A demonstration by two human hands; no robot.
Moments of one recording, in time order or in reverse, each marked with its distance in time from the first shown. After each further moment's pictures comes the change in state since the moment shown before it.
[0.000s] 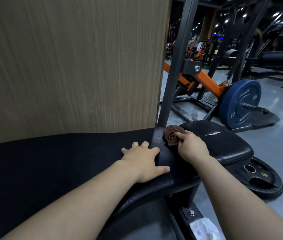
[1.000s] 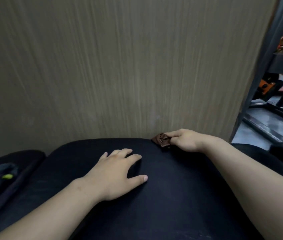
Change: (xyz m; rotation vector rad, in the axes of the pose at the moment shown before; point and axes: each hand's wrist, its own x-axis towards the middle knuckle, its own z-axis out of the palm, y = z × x) left_hand -0.097 -0.204 -0.015 0.010 0.099 -0.324; right_hand 0.073 -0.213 0.072 0.192 -0.583 -0.558
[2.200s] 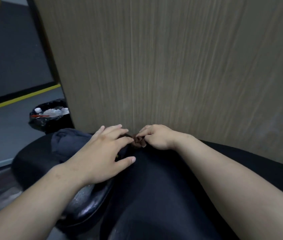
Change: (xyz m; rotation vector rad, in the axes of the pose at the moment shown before) left_hand -0.116 -0.249 -0.021 0.058 0.361 -0.136; right_hand 0.129 -0.291 0.178 -0.218 -0.224 -0.482
